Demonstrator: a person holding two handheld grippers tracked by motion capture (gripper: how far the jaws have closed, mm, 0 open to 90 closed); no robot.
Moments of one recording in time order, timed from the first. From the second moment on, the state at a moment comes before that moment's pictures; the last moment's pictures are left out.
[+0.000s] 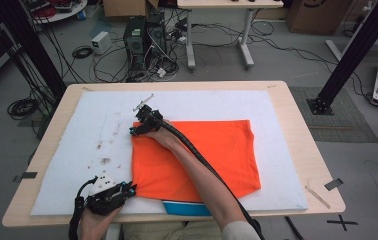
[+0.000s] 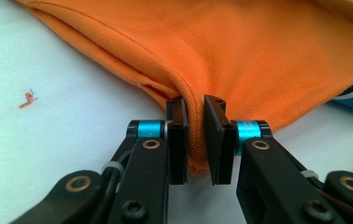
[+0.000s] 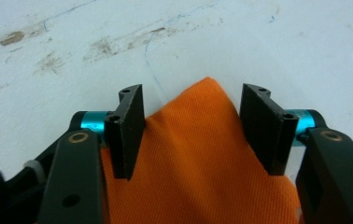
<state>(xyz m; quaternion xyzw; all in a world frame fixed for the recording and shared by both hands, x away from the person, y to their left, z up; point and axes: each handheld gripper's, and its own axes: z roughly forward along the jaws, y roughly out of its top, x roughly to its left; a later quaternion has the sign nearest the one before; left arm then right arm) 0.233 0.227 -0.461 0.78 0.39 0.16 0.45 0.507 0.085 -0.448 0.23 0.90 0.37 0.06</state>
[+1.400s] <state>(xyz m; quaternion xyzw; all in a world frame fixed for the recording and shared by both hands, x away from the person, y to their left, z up) 0.220 0.240 -0.425 0.76 0.36 0.17 0.51 0.492 0.068 -0.395 0.20 0.88 0.43 0.05</state>
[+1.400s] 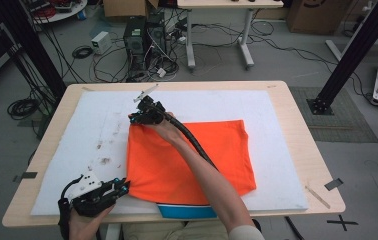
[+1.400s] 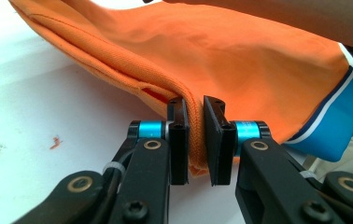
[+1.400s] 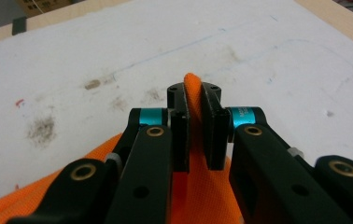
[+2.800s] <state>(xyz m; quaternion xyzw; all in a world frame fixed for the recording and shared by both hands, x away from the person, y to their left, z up) 0.260 0.100 -0.410 0.82 0.26 0.10 0.50 0.487 -0.083 -0.391 0.29 0.85 0.43 0.09</state>
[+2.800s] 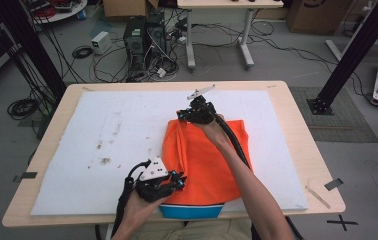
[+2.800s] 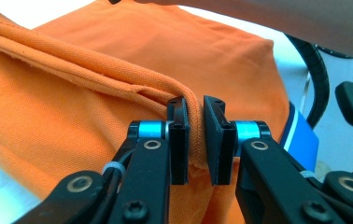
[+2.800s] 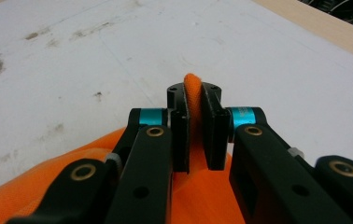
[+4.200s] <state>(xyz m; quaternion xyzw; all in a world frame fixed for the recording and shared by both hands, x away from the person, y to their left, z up) 0.296 -0.028 -0.400 0.85 0.20 0.07 0.47 0.492 -0.200 -0.397 0.35 0.84 0.39 0.14</state>
